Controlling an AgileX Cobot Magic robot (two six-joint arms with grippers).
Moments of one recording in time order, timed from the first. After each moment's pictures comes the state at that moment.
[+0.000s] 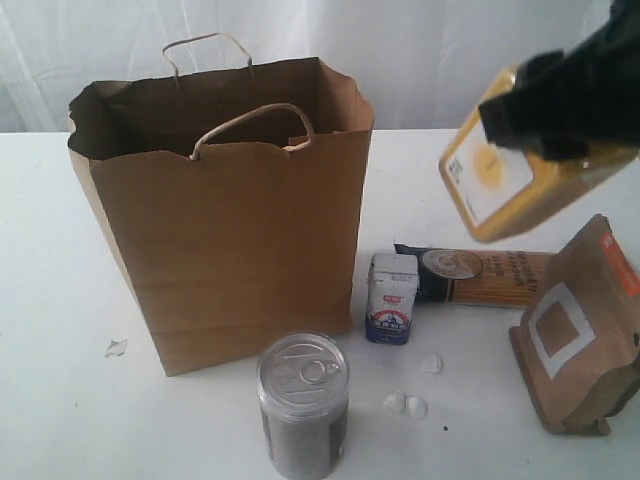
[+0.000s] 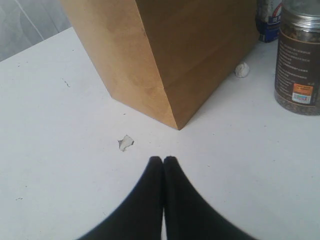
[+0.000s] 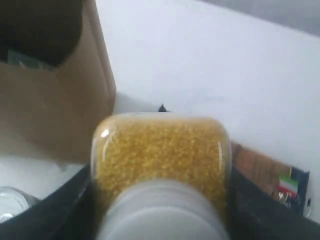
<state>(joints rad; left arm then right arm) -0.56 0.00 0.02 0.00 0.39 0.23 0.62 1.05 -1.15 -0.31 0.90 0.33</state>
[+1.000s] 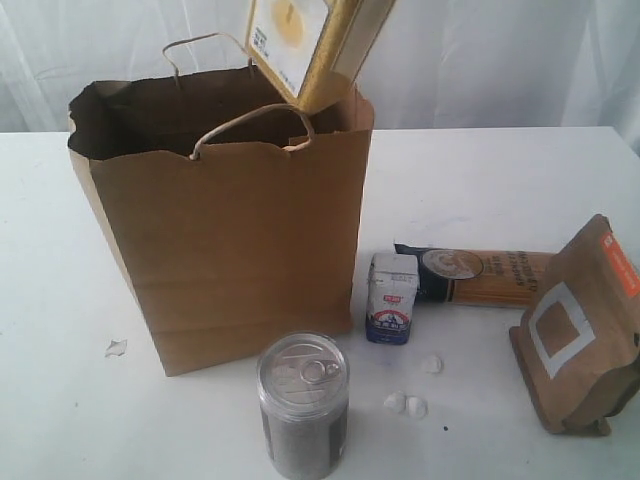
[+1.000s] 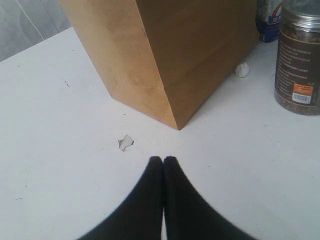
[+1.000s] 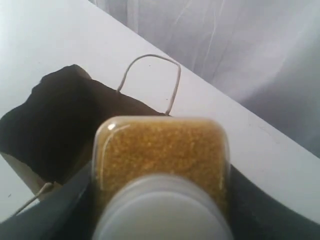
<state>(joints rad) -0.56 0.00 0.02 0.00 0.39 0.23 0.69 1.46 -1.69 -0.02 0.86 -0.10</state>
